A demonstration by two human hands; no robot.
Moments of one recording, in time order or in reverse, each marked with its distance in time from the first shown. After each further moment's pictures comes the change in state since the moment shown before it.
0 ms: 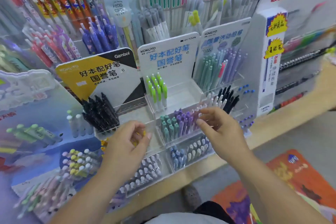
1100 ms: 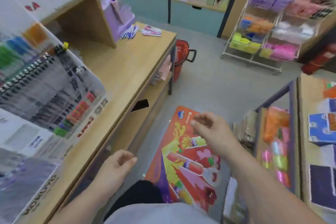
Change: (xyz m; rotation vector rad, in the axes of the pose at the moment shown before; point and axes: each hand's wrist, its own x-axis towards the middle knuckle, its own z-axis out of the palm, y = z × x) left_hand -0.078 0.276 0.487 0.003 -0.849 -0.145; right_hand -0.186 0.259 -0.522 0.148 0.582 0.495
